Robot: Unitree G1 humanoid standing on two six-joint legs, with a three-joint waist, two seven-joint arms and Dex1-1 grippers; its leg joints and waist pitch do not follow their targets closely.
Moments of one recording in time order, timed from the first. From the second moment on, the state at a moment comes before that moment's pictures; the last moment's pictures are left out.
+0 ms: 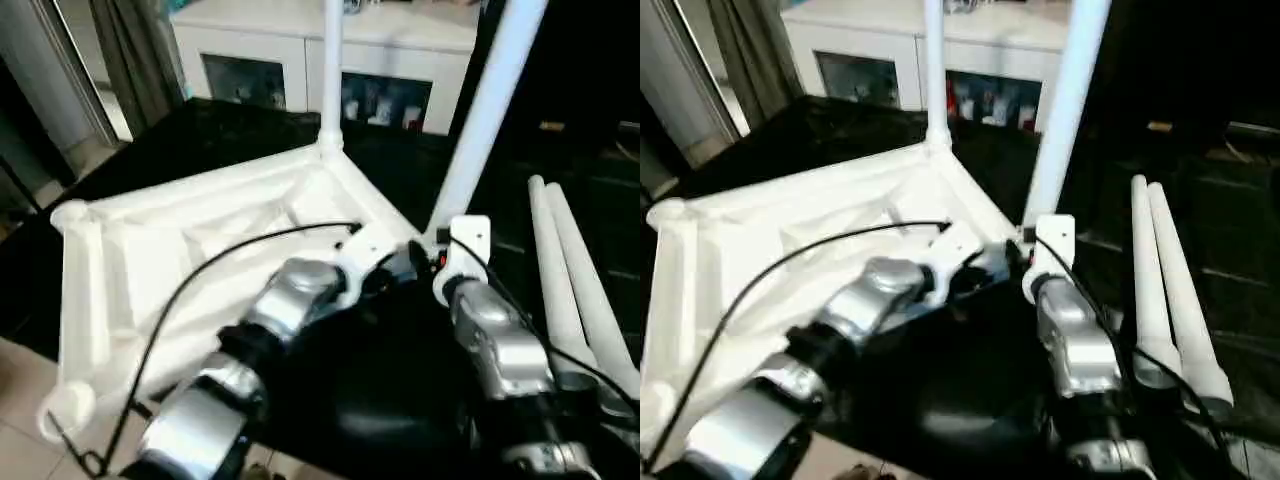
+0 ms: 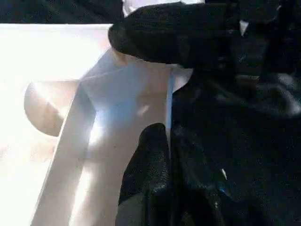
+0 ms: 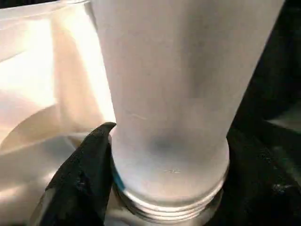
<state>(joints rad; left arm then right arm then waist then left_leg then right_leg) -0.77 -0.05 -0.31 0.81 0.07 0.25 -0.61 -0.40 -0.07 -0.05 0.33 0.10 0.34 -0.03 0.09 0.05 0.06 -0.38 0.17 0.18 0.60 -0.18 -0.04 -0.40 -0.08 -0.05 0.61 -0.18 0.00</state>
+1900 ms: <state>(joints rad) -0.60 0.26 -0.33 0.56 0.01 0.07 -1.17 -0.20 -0.54 0.14 -0.10 0.21 0.50 0.74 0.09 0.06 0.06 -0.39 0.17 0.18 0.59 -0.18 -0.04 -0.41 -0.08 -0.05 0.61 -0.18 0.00</state>
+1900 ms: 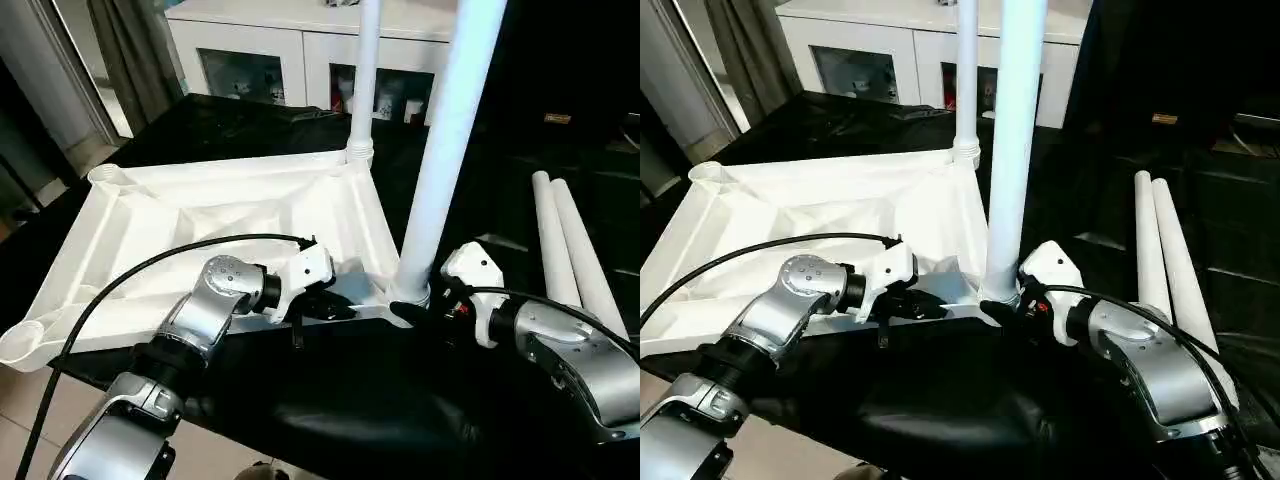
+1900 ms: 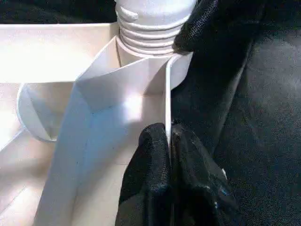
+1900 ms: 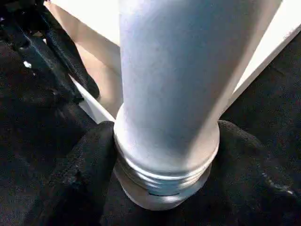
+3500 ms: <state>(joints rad) -0.67 0.18 -0.29 0.69 0.02 0.08 -0.99 -0.23 -0.51 0.06 0.02 0.19 0.39 0.65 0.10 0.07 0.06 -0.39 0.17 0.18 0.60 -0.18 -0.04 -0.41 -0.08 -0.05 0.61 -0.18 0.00</state>
